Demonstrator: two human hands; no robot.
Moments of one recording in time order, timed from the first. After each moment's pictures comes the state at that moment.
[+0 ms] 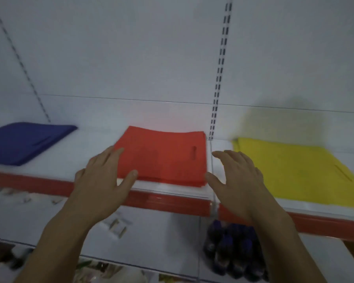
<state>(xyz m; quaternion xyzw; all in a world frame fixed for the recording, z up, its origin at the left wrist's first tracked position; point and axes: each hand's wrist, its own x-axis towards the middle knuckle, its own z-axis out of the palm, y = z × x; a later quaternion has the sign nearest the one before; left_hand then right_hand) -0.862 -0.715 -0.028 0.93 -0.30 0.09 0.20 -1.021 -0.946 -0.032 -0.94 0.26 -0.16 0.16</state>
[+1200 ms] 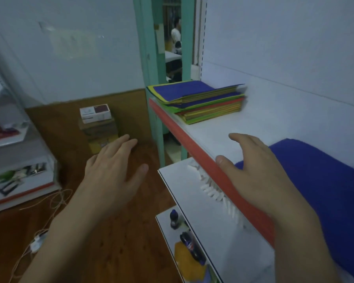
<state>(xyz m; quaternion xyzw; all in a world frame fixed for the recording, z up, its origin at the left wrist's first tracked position) -0.518 -0.139 -0.044 0.98 0.10 0.15 0.11 -0.443 -0.404 -0.023 -0.94 -0.16 -0.06 0.31</state>
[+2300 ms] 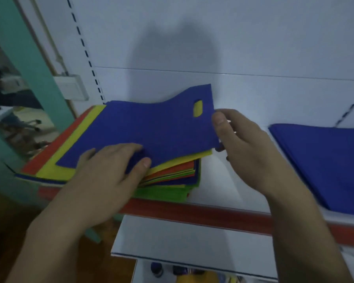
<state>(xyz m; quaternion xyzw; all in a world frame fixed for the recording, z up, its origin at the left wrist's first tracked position) -0.097 -0.019 -0.039 0.90 -0.40 0.03 0.15 -0.234 -0.233 -0.009 -0.85 0.22 -0.22 0.43</state>
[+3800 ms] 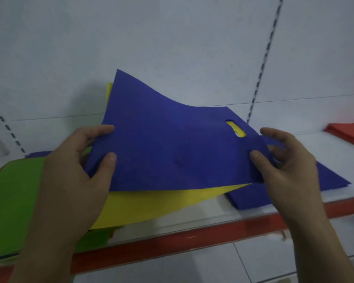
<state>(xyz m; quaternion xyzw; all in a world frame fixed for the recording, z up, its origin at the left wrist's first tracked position) -0.146 -0.110 0.009 0.67 -0.44 0.06 0.59 -0.376 -0.306 -0.014 -0.68 0.34 -0.52 0.39</state>
